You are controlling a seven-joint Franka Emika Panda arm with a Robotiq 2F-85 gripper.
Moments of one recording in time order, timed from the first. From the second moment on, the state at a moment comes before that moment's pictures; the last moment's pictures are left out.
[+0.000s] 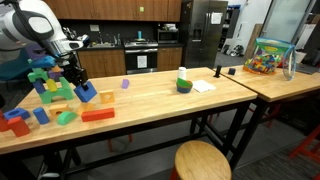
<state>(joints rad) -0.16 0.03 -0.17 -2.04 -0.28 2.15 0.26</state>
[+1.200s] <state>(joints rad) -0.16 0.04 -0.17 -2.04 -0.28 2.15 0.27</state>
